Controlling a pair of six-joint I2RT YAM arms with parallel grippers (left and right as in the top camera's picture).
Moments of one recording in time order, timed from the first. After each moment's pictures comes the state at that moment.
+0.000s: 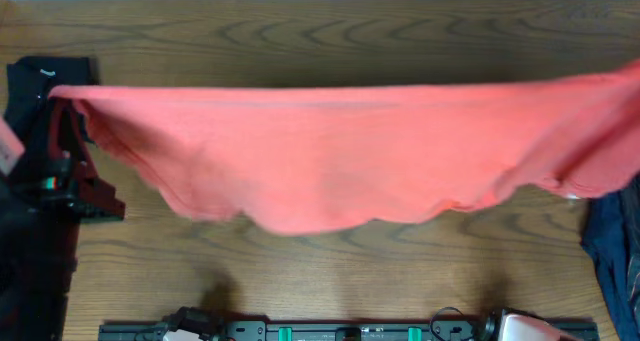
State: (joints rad) left arm -0.27 0.92 1.89 -0.98 -0.29 -0.14; right arm -0.21 1.37 2.74 -1.42 -0.03 0.09
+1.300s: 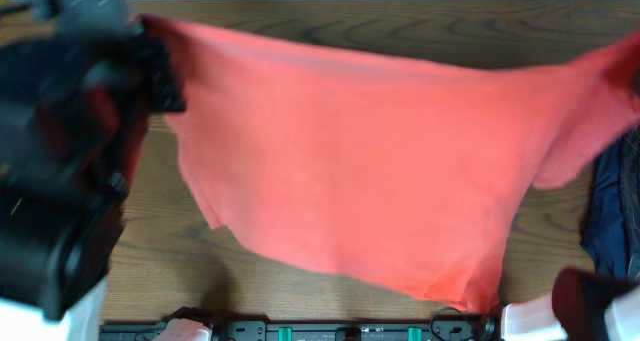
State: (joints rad) left arm -0.27 1.29 2.00 -1.05 -0.28 -0.07; right arm -0.21 1.71 2.74 -1.68 -0.06 0.06
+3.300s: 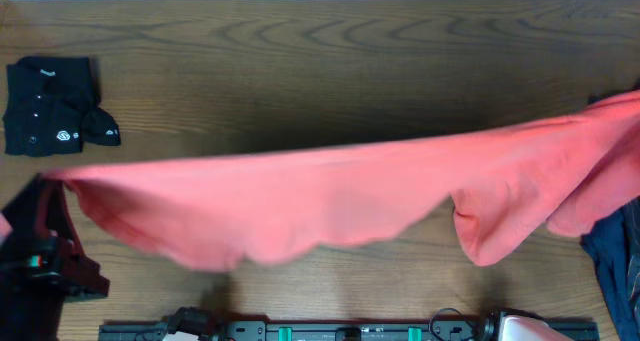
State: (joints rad) left arm -0.23 0.87 2.00 -1.34 -0.28 -0.20; right arm -0.15 1.36 2.75 -1.55 -0.08 0.02
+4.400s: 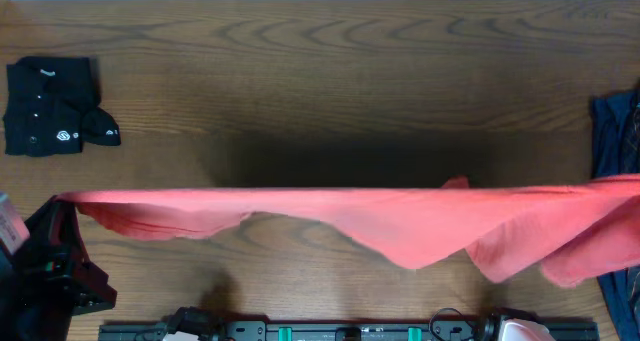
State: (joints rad) left arm -0.23 0.87 2.00 -1.48 -0.30 -0.26; right arm -0.15 1.24 2.74 -1.70 0.00 0.11
